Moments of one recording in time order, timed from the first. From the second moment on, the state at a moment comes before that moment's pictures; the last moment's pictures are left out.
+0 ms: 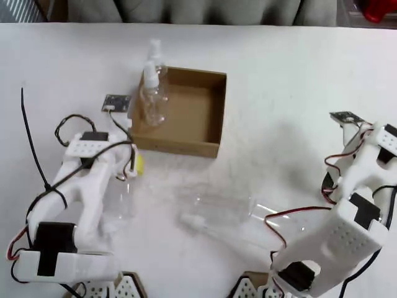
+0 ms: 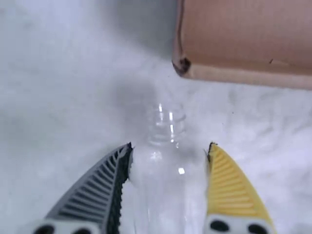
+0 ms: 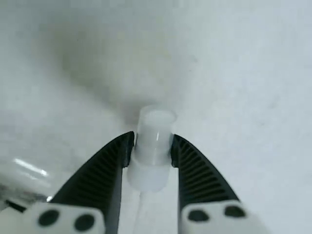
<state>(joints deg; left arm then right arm) -3.8 -4.3 41.3 53.1 1.6 34.1 21.8 1.2 81.8 50.5</state>
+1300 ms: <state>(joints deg) 13.3 -78.8 56.0 54.4 1.0 1.4 -51.3 20.7 76.4 8.7</state>
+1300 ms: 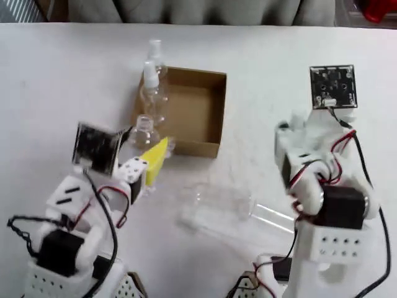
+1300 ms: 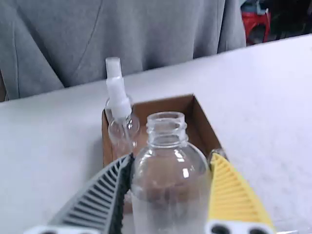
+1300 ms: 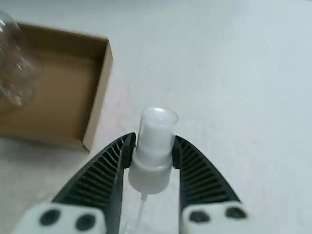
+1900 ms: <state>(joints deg) 16.5 -104.0 78.1 33.6 1.0 -19.3 -78.2 24.2 55.7 0.4</state>
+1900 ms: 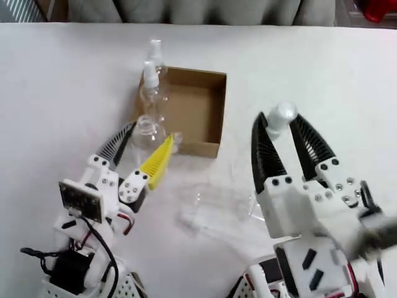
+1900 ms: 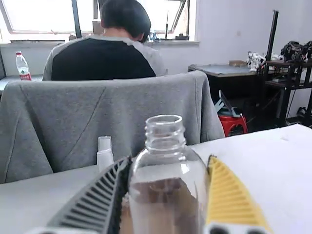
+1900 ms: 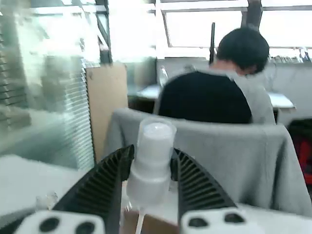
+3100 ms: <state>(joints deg) 18.8 -104.0 97.1 18.9 1.0 -32.8 -65.6 37.5 19.4 0.4</state>
